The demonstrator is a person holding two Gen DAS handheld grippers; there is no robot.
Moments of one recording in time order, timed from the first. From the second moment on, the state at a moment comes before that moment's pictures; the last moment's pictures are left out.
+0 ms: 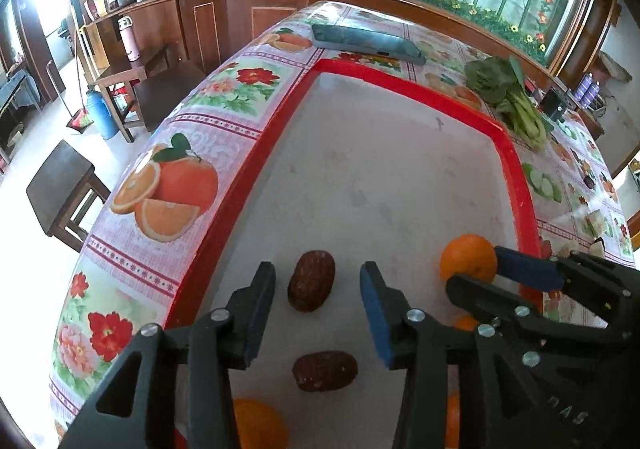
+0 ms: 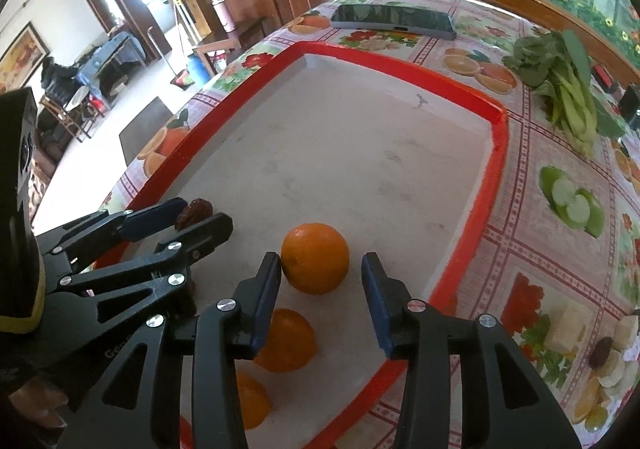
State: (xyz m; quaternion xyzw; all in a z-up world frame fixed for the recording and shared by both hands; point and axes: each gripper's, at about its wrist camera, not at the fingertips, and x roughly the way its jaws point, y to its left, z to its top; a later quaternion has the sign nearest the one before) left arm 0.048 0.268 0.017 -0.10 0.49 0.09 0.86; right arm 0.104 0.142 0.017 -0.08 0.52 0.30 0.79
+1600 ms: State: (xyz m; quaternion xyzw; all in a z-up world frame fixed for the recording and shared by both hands) left arm -0.007 0.053 0.045 -0.01 0.47 0.00 0.88; right arm 0.014 -0.106 0.045 -0.07 0.48 0.15 0.86
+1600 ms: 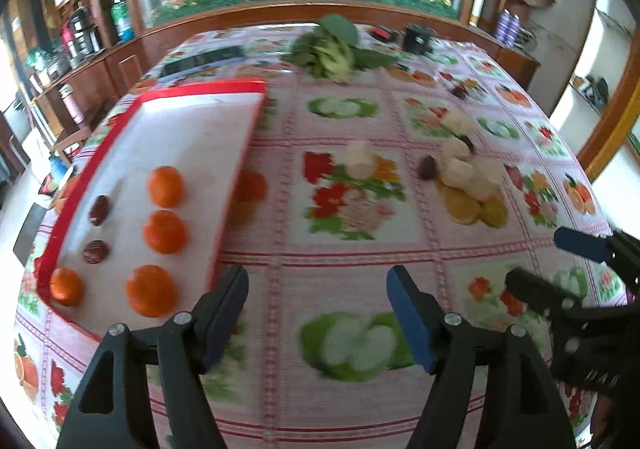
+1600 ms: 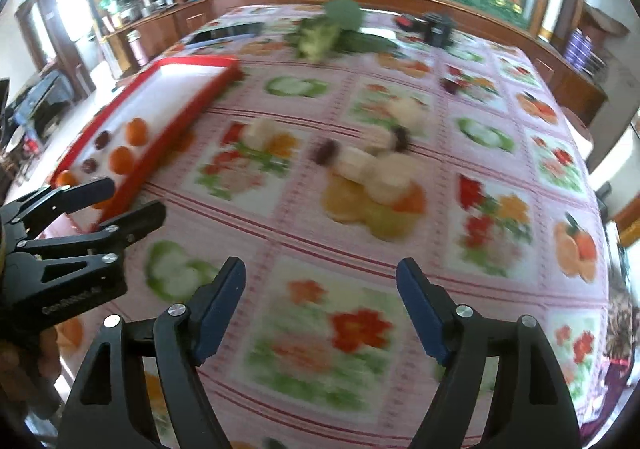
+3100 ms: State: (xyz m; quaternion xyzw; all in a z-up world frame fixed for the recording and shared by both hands) left arm 0.115 0.040 0.011 -0.02 0.50 0.02 0.86; right arm 0.074 -0.133 0.010 -0.05 0.49 0.22 0.85
